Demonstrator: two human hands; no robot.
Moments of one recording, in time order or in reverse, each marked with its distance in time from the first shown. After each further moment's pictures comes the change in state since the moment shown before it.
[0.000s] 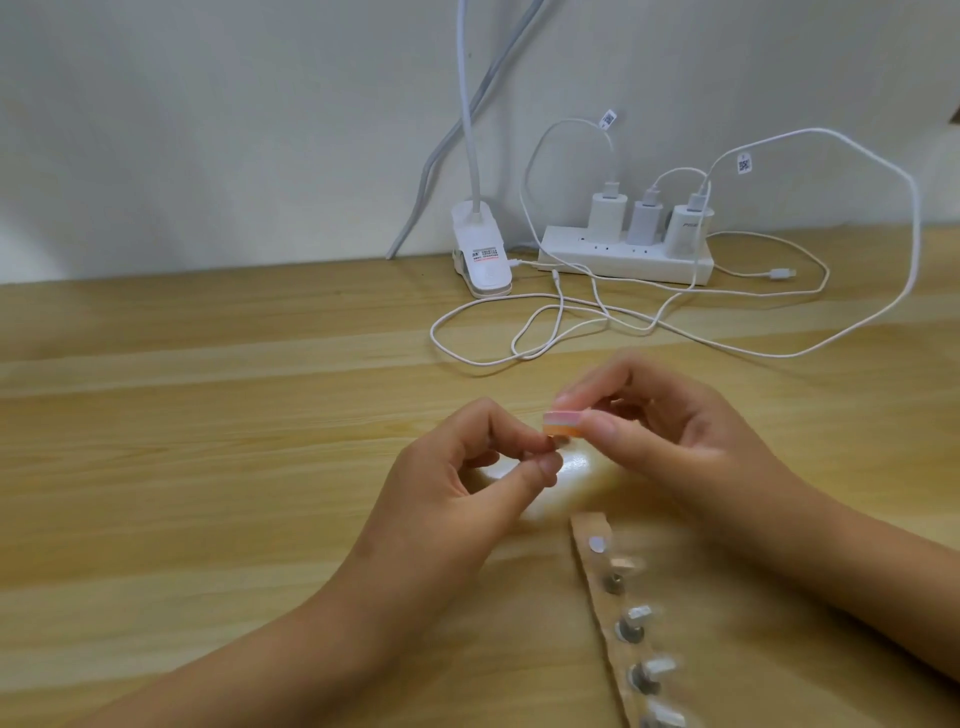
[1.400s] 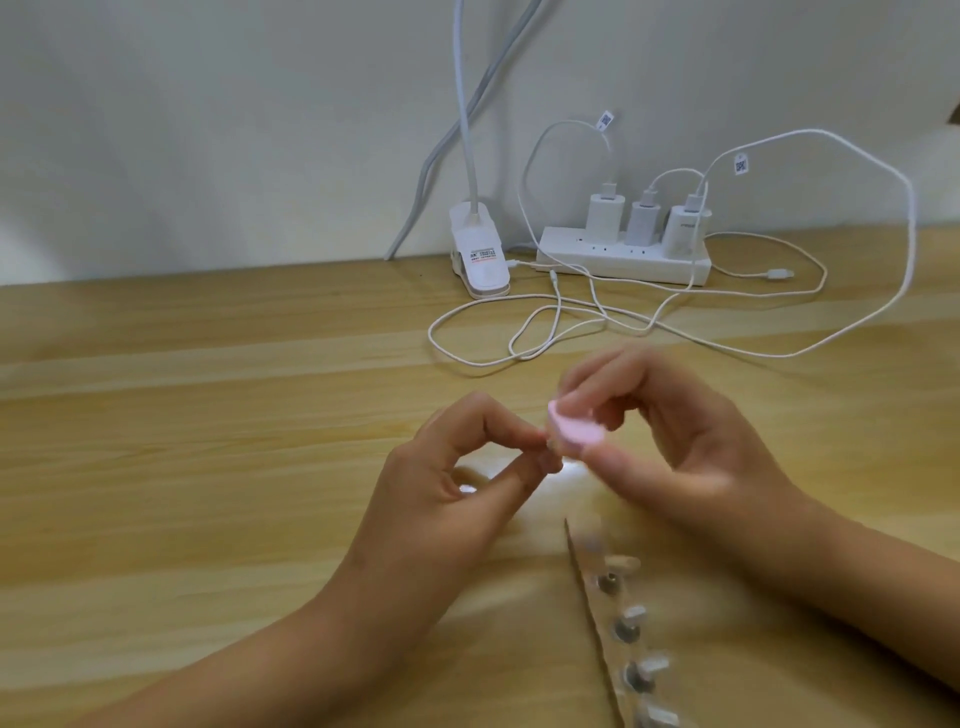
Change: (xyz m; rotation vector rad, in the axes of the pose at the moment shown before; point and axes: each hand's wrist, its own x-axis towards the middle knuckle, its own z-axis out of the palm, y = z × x) left_hand -0.001 0.000 0.004 -0.017 0.079 0.165; right_hand -0.002 0.006 0.001 -0.042 0.054 -0.172
